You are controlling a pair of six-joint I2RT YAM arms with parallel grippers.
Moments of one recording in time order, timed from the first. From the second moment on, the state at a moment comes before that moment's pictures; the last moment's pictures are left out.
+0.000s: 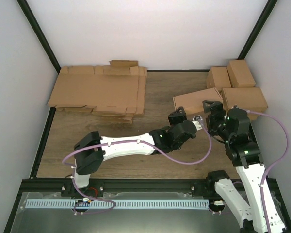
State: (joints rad) left arm -1.27 1.93 1.53 -0.03 -0.93 0.78; right arm 0.18 0.64 0.91 -0.69 -0.08 1.28
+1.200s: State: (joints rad) left arm -1.30 1.87 1.46 -0.09 -0.94 0.73; right arm 0.18 0.76 0.73 -0.42 -0.16 1.41
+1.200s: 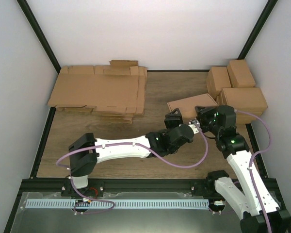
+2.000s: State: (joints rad) left arm -1.32 1.24 1.02 -0.32 -0.73 0.12; right arm 0.04 0.93 0.80 -0.28 -0.25 1.29
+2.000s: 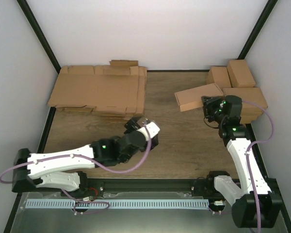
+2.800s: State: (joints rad) left arm -1.09 1.07 0.86 -0.33 -0.12 -0.32; right arm -0.78 1.06 0.72 0.13 -0.88 1.08
